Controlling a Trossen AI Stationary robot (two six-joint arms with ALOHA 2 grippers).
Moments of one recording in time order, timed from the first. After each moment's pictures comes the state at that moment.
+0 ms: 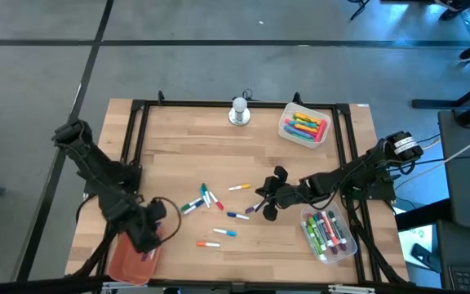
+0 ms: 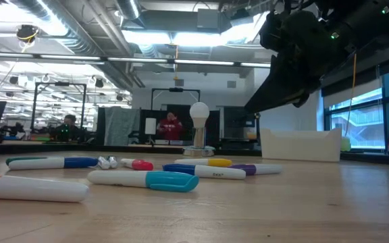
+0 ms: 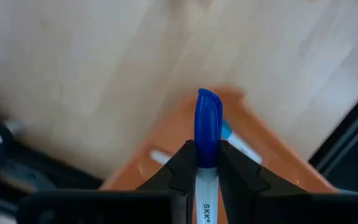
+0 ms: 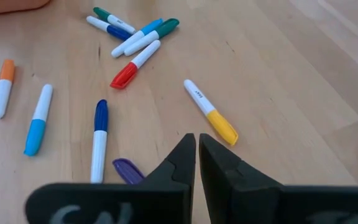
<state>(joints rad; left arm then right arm) -0.88 1.37 1.02 -1.08 -0.07 -1.46 0.34 1.52 0.71 0.12 0.48 0.48</state>
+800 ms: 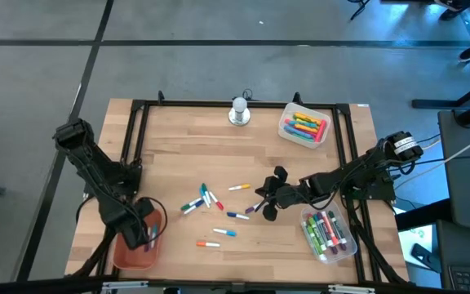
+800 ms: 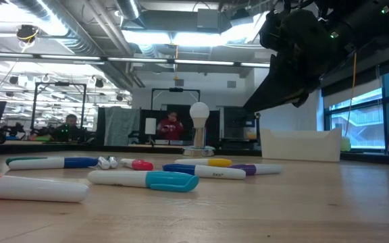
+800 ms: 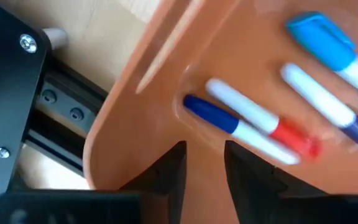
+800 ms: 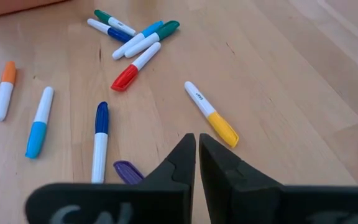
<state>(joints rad) -1.00 1.37 0.77 -1.04 0.13 -1.64 0.34 1.52 0.71 0.13 0.48 0.48</state>
